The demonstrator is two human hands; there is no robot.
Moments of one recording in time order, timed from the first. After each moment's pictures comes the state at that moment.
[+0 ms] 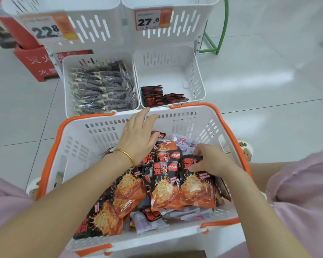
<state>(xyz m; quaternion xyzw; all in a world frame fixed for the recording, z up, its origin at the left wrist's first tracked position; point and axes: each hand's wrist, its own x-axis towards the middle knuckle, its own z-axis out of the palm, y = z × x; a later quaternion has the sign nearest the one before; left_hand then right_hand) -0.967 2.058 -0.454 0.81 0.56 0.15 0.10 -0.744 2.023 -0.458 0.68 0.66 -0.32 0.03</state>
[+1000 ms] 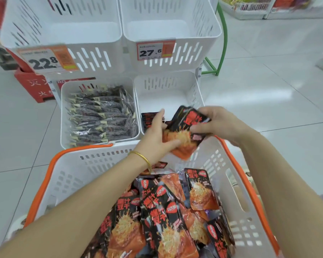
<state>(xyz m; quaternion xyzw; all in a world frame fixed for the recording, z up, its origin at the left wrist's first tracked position) -0.931 2.132 -0.421 0.68 0.54 0.29 0.39 -0.740 2.147 -0.372 0.56 0.61 -0.48 -0.28</state>
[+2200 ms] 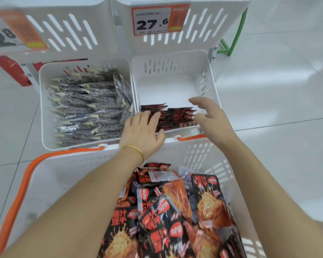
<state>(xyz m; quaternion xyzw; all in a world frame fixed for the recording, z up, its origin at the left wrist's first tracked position) -0.957 2.212 -0.499 0.78 0.62 0.01 0.02 -0.766 2.210 -0.444 0.62 0.61 -0.36 -0.34</state>
